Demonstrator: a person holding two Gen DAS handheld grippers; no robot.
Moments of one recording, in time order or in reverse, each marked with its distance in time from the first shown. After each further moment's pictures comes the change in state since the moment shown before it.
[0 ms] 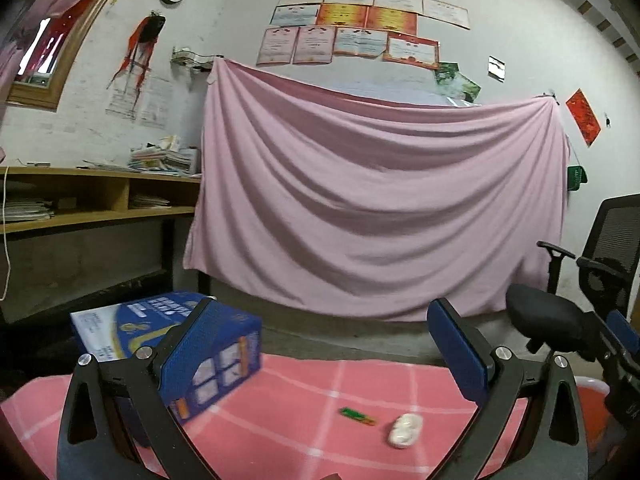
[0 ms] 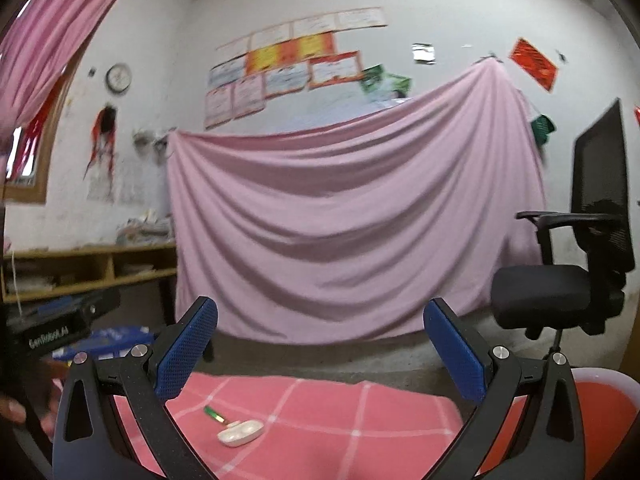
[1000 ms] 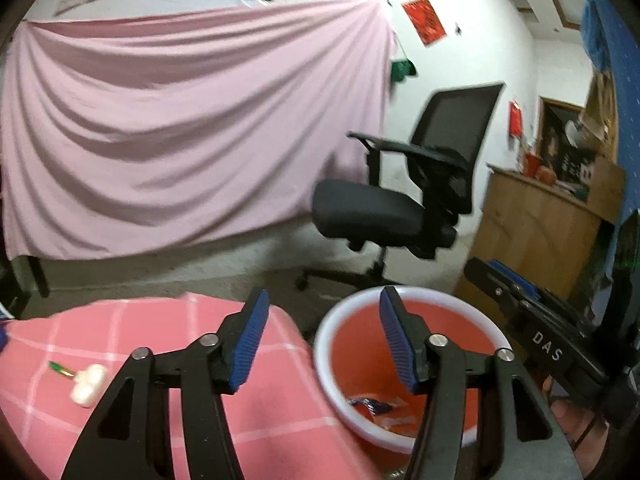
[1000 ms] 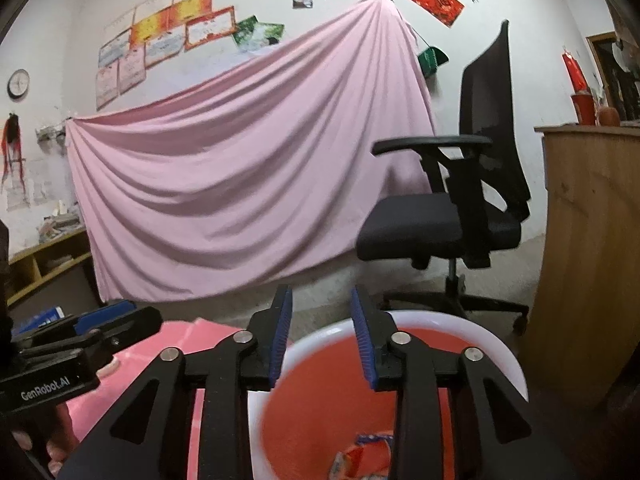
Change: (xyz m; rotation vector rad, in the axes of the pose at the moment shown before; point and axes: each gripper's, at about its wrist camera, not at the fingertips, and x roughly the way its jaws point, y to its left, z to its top) left arm 0.018 -0.271 -0.033 0.196 0.320 -0.595; right arm -0.071 -0.180 -0.010 0.183 0.194 -0.296
